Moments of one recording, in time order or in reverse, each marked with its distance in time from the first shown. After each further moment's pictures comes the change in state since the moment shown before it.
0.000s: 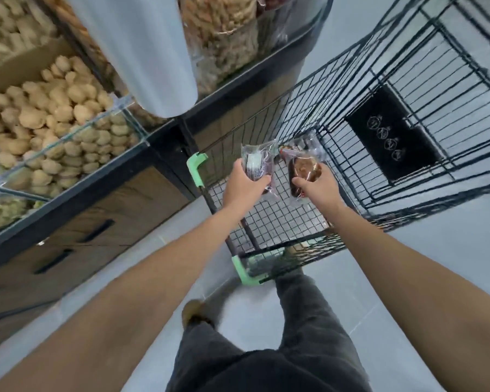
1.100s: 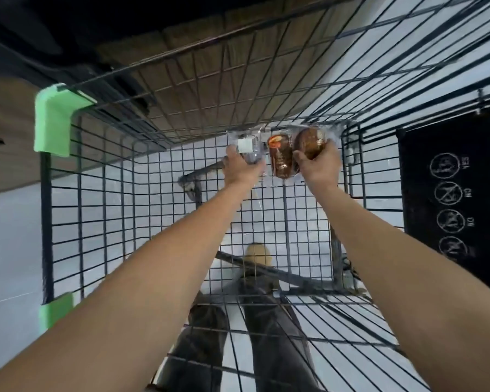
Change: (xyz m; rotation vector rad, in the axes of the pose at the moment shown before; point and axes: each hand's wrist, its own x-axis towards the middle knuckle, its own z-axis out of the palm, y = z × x) left_hand 0.250 -0.080 0.242 -0.224 0.317 -0.468; right_hand 0.333 0.139 0.023 -0.319 -0.120 -0.059
